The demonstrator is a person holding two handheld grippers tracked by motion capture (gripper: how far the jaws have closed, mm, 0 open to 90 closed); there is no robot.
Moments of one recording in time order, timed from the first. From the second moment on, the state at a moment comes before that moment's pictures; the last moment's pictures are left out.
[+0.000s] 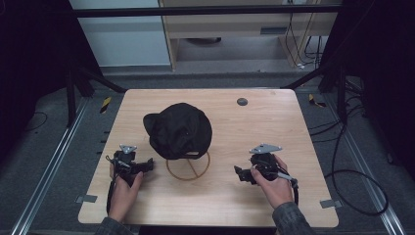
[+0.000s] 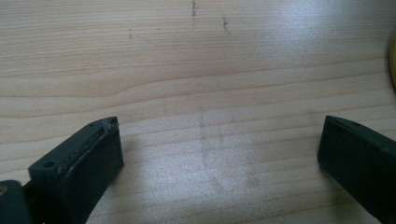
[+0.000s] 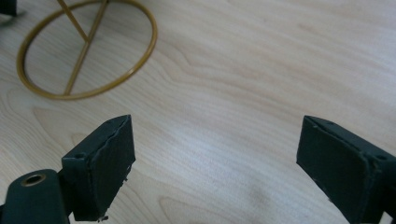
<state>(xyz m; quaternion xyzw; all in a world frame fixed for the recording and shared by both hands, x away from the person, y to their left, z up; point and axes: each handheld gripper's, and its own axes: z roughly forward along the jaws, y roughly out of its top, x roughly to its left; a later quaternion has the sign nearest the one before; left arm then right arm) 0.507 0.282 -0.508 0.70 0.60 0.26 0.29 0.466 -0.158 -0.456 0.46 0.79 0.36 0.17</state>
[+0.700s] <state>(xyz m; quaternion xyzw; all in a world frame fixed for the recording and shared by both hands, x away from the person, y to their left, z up) 0.507 0.282 -0.508 0.70 0.60 0.26 0.29 0.456 -0.157 -0.492 0.48 0.79 0.36 0.16</state>
